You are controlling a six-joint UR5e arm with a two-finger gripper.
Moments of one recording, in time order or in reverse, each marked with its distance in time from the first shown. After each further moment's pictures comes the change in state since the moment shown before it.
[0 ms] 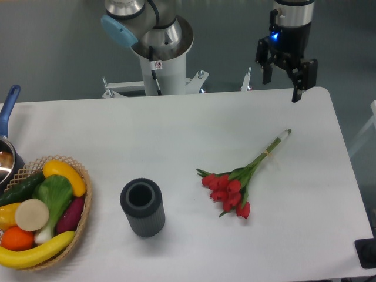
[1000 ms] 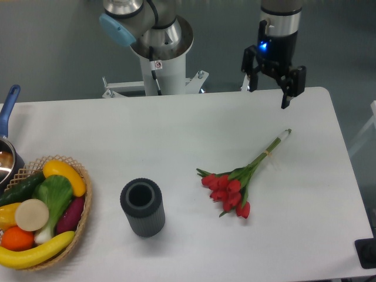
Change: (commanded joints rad) arm -0.087 -0.008 -0.060 0.083 0.002 -0.385
